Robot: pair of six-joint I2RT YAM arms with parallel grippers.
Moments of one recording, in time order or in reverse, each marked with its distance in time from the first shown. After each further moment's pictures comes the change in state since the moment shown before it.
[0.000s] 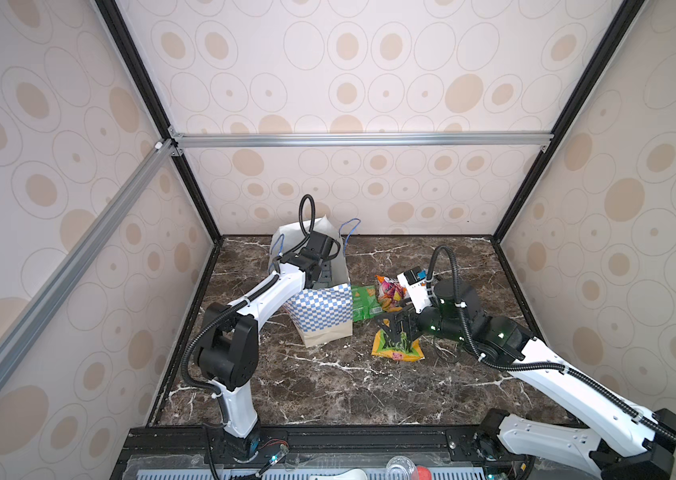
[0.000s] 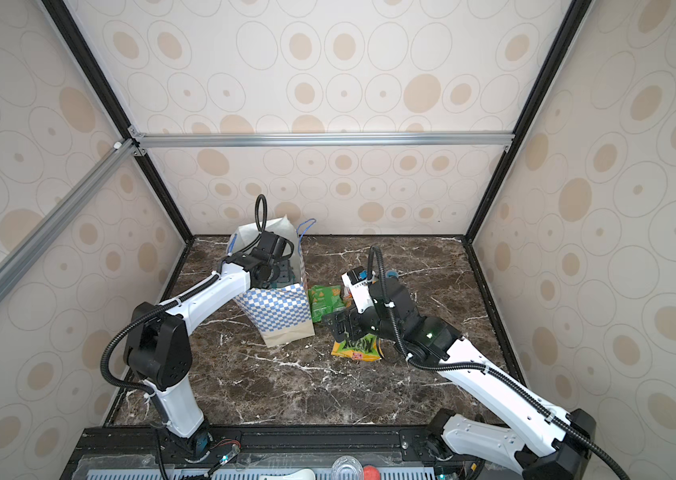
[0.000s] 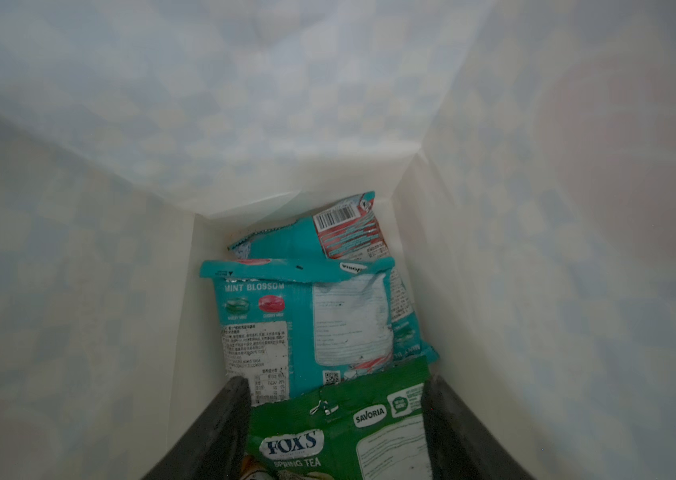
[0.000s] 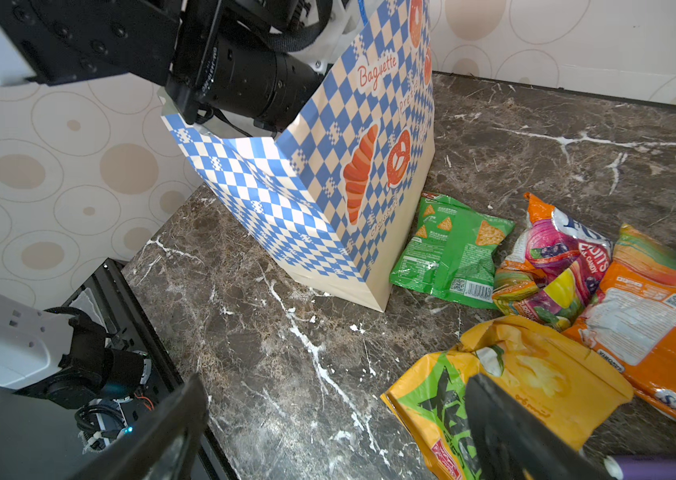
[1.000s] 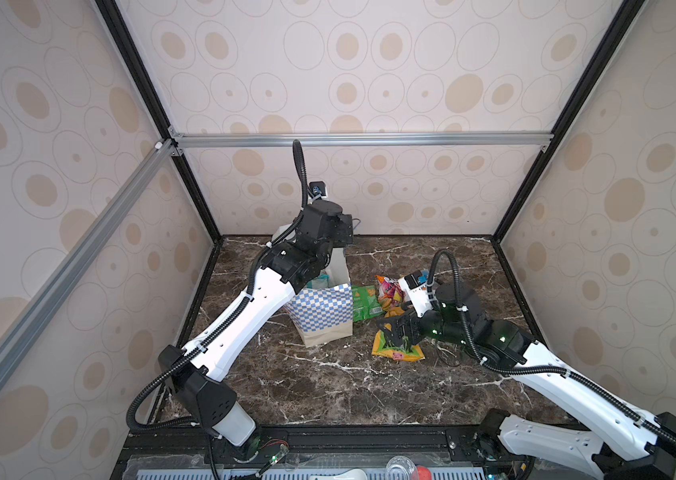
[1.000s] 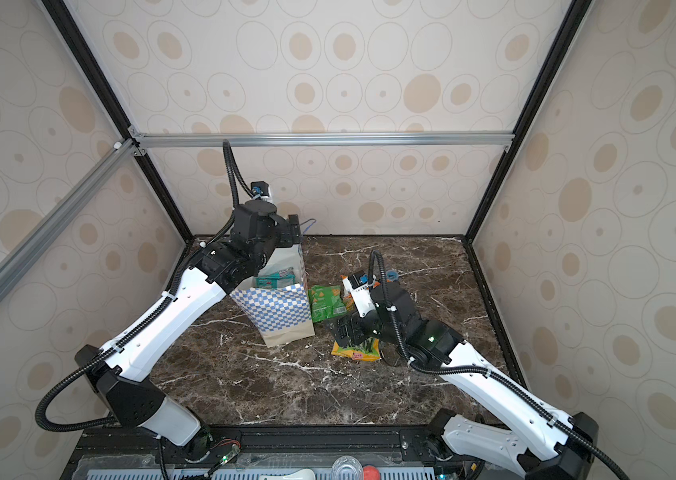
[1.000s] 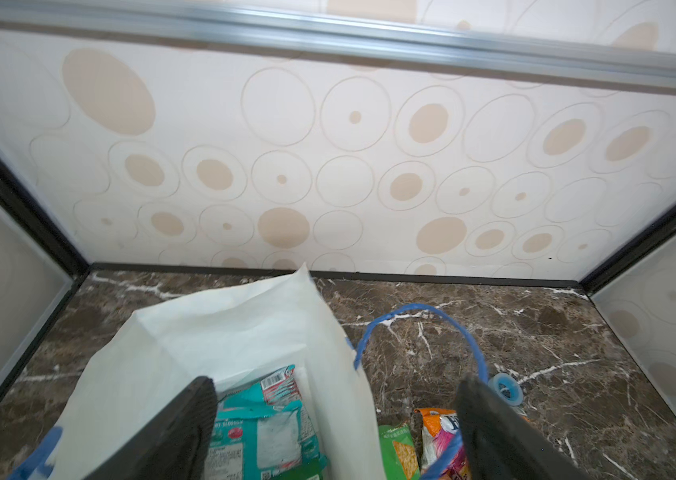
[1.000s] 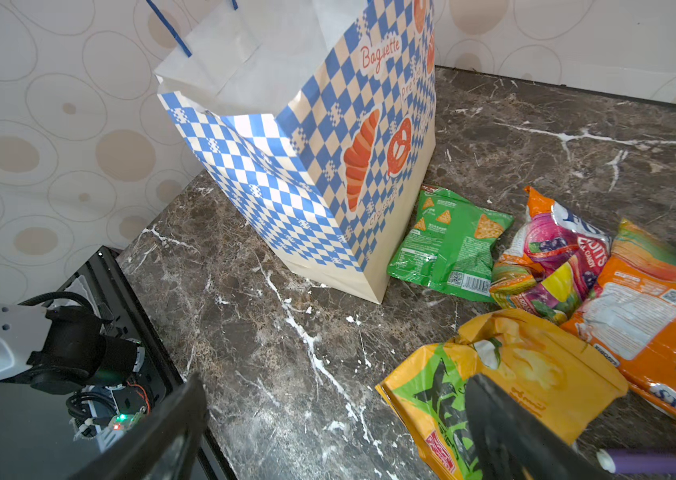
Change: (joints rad) left arm -0.191 -0.244 0.258 0.050 -0.245 0.089; right arm 0.000 -0.017 -0.024 0.006 -0.010 -0.024
